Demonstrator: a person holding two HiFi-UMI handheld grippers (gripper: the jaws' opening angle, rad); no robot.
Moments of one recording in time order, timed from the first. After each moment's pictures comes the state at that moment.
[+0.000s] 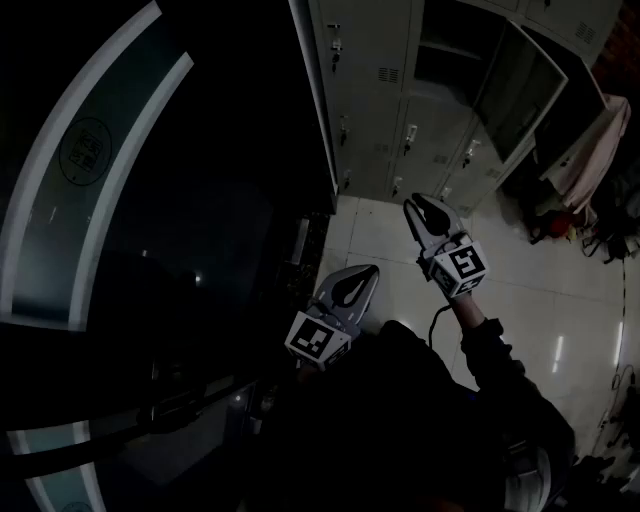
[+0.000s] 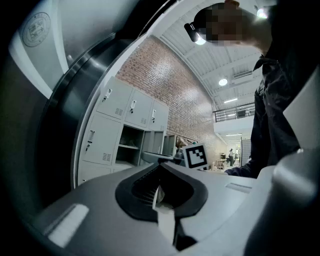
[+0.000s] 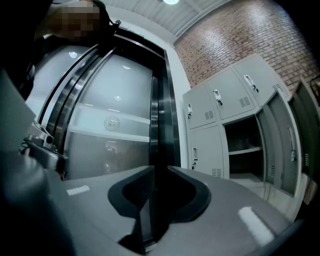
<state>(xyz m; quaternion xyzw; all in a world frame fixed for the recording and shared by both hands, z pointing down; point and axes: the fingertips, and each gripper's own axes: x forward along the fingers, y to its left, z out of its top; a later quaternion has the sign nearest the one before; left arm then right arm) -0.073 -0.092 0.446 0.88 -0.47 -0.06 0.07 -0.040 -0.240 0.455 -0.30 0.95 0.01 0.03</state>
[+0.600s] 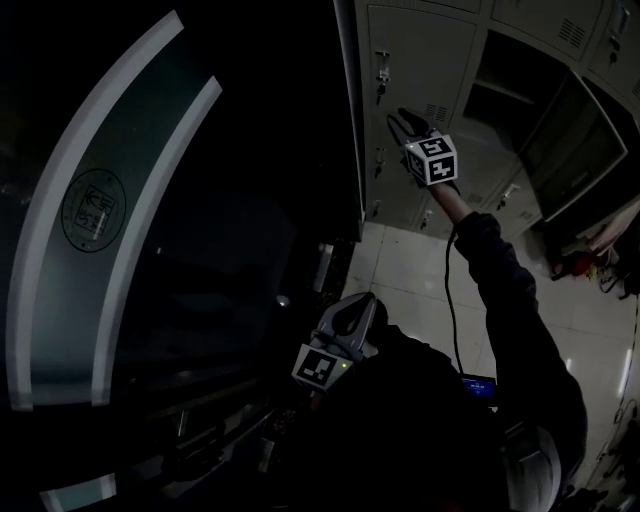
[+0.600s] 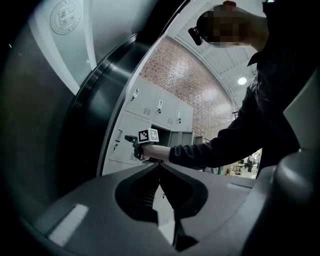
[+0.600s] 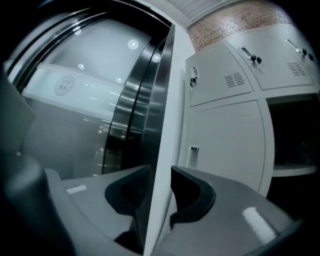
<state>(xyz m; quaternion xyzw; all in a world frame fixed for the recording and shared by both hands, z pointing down) -0.196 -0.180 0.467 0.83 -0.54 -0.08 0.09 -0.255 -0.575 0.442 -0.32 0.94 0.06 -0.05</state>
